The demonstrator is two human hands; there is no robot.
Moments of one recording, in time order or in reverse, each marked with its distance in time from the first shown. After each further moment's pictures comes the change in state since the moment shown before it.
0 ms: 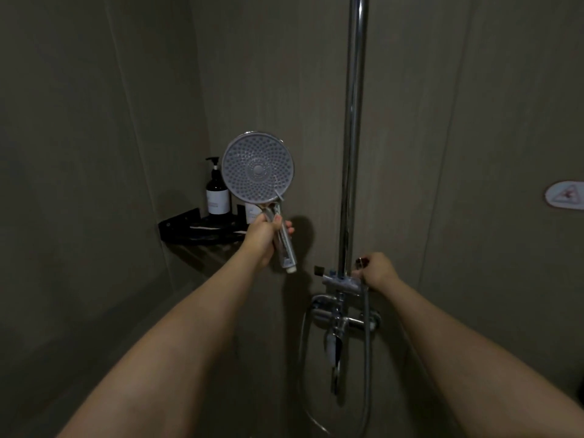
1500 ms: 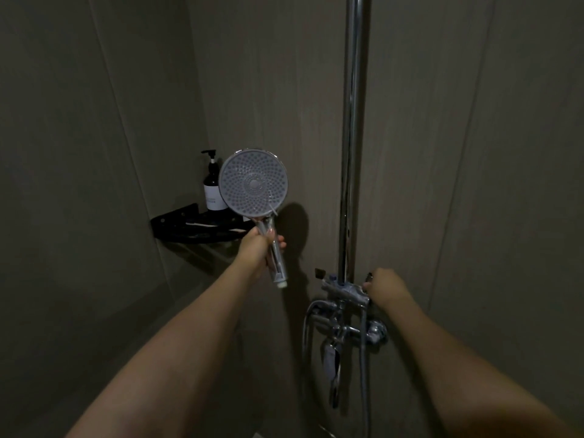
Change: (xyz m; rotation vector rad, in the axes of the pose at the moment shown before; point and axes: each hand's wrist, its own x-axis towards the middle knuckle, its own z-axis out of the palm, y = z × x) left_hand 0.033 -0.041 0.001 0.053 0.183 -0.061; right_hand 0.040 0.042 0.007 -0.297 -0.102 -0.007
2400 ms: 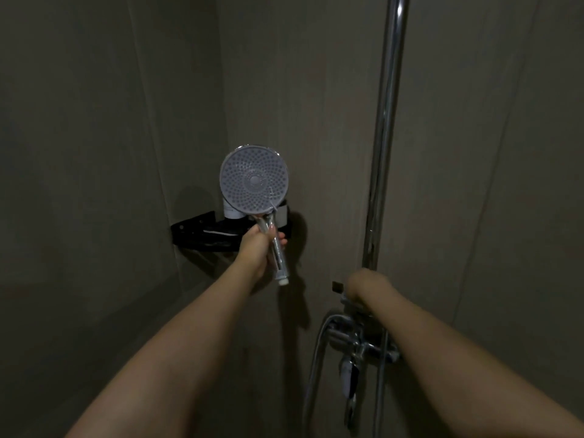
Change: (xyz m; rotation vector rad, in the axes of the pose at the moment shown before) left_hand 0.016 0.029 -0.041 -0.084 -0.004 0.064; right_hand -0.010 -0.103 0.004 -0.420 -0.302 -0.055
